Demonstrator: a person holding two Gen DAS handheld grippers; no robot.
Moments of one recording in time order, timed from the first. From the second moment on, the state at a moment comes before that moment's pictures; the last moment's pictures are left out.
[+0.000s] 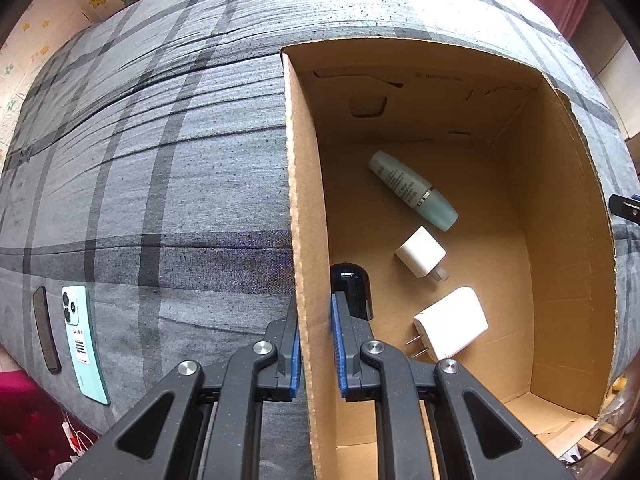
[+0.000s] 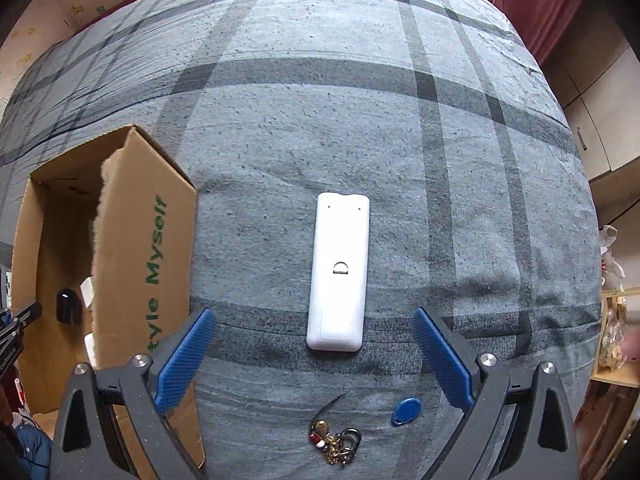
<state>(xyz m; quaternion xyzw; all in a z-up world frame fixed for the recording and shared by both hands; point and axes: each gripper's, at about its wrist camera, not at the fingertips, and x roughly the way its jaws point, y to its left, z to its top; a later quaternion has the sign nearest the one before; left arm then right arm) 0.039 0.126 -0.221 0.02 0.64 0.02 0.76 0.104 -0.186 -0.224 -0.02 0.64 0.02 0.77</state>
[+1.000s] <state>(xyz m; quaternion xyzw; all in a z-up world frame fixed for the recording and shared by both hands) 0.041 0.127 -0.223 0.00 0.65 0.05 0.76 0.134 -0.202 -0.312 -0.01 0.68 0.00 0.73</state>
